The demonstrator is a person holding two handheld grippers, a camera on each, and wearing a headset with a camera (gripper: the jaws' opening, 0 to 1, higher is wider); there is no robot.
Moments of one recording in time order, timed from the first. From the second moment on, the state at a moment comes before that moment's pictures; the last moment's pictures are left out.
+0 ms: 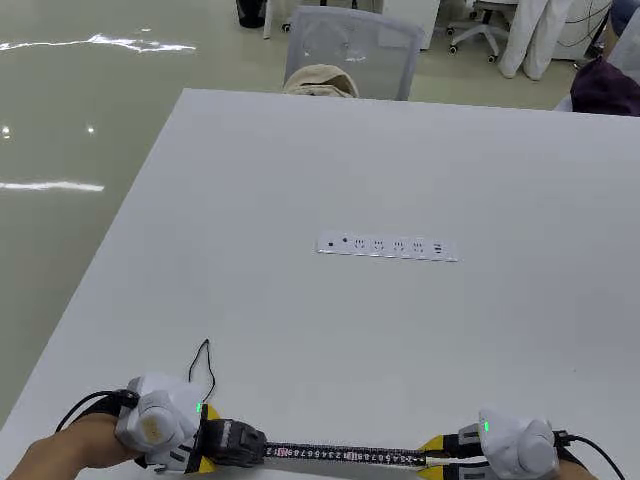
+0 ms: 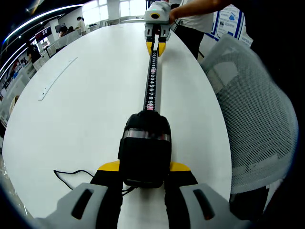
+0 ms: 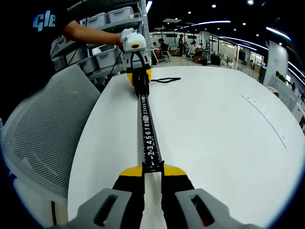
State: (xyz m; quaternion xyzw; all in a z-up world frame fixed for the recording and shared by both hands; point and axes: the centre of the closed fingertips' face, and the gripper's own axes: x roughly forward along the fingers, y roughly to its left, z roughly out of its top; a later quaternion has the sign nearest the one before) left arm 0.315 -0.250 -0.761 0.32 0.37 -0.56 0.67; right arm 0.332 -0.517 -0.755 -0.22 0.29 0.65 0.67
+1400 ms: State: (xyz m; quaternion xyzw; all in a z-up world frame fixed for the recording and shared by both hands) left arm 0.317 -0.257 -0.763 0.32 0.37 -0.57 0.66; right arm 0.331 -0.520 -0.767 -0.26 0.30 0.63 0.67
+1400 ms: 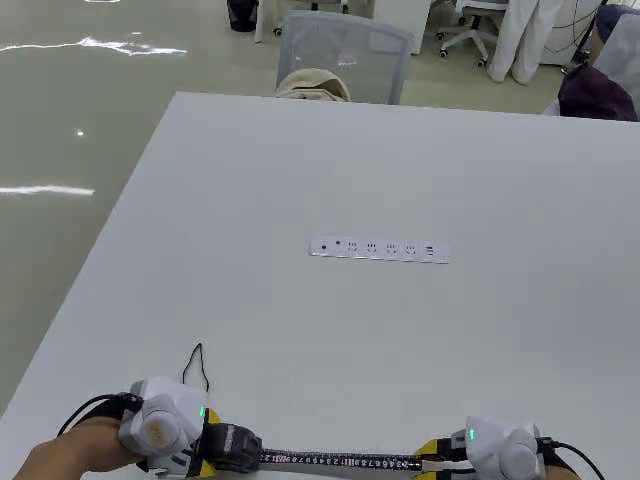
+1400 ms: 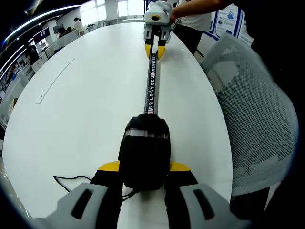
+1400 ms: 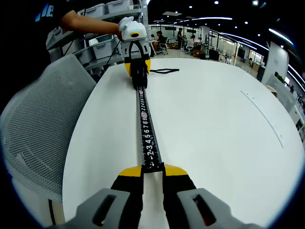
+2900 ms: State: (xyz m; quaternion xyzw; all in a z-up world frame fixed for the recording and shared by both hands) left arm 0.303 -0.250 -0.744 0.24 0.38 -0.50 0.74; right arm 0.324 -0.526 -0.748 -0.22 0.32 0.55 0.74
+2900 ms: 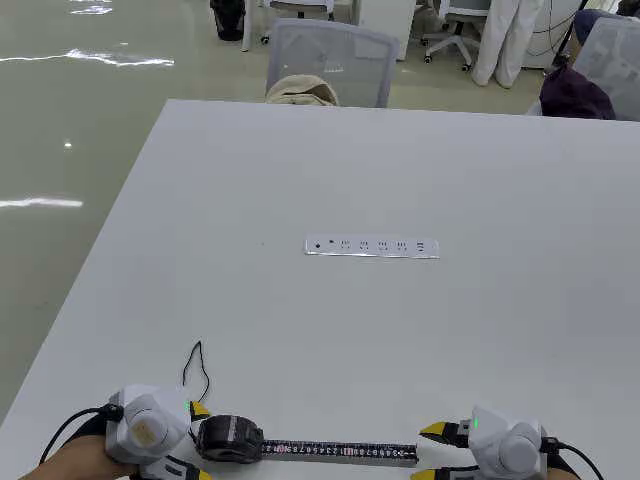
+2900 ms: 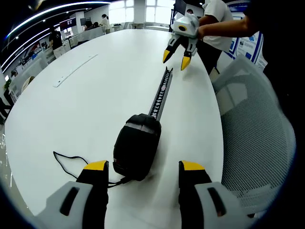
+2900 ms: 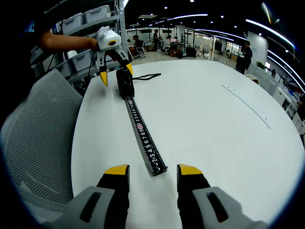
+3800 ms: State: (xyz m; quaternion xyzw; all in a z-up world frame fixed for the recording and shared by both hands) left arm 0.272 -0.261 -0.717 0.16 0.37 -0.42 0.81; right arm 0.298 -0.532 -0.721 -0.18 0.32 0.46 0.81
